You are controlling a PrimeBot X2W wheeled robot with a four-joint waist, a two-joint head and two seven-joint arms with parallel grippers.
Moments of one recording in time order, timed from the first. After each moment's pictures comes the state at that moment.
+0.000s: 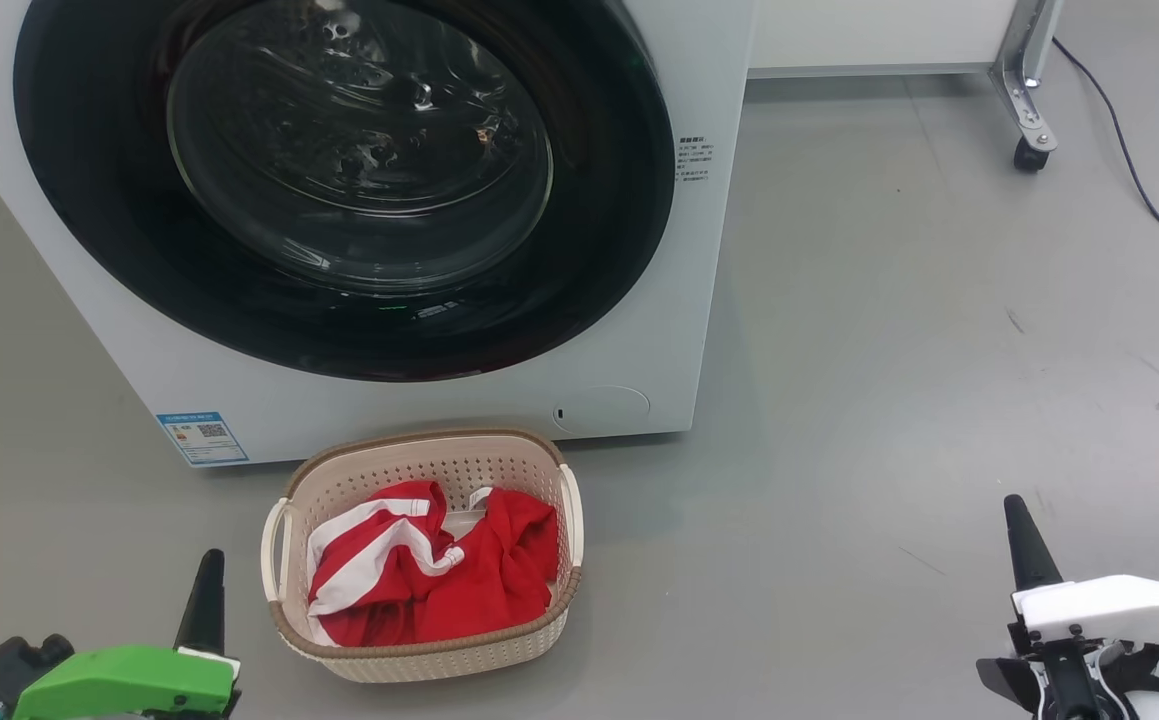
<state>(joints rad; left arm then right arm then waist) -0.01 0.03 0.00 0.28 -1.27 -0.10 0.01 0.03 -0.09 0.05 0.20 1.34 0.06 -0.06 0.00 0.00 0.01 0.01</state>
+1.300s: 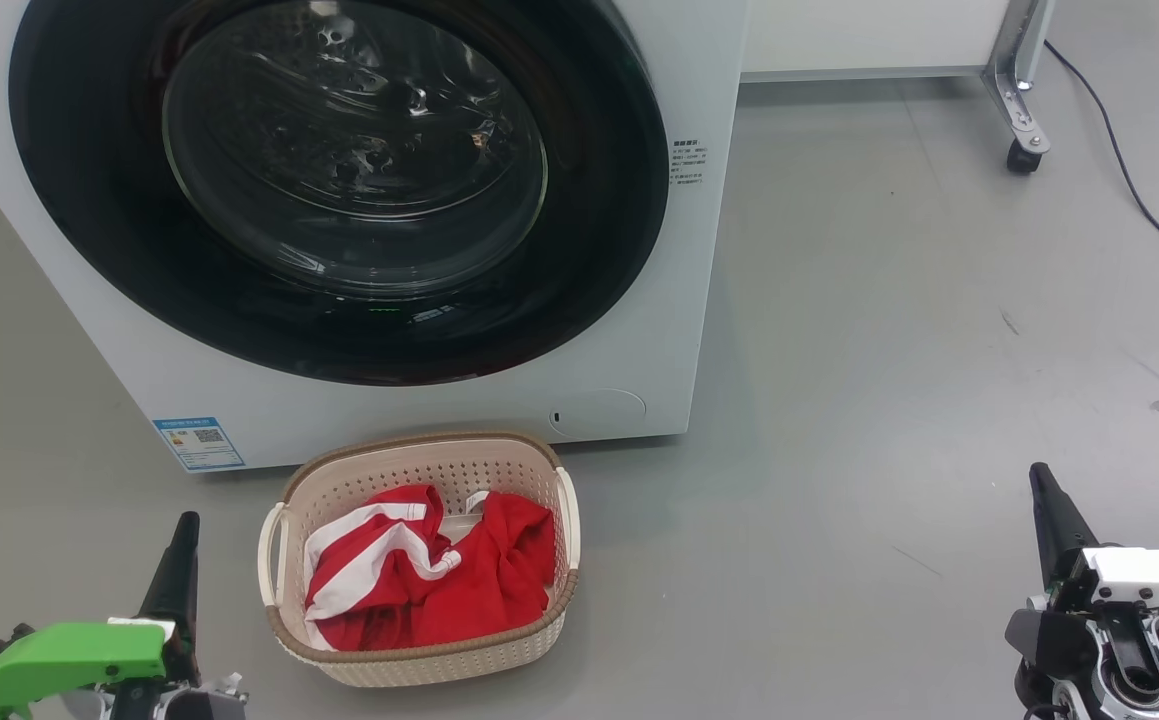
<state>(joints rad) -0.06 0.04 0.06 0.28 -1.61 -0.12 0.10 -0.04 -0.12 -0.01 0.25 1.70 0.11 0.01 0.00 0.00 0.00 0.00</state>
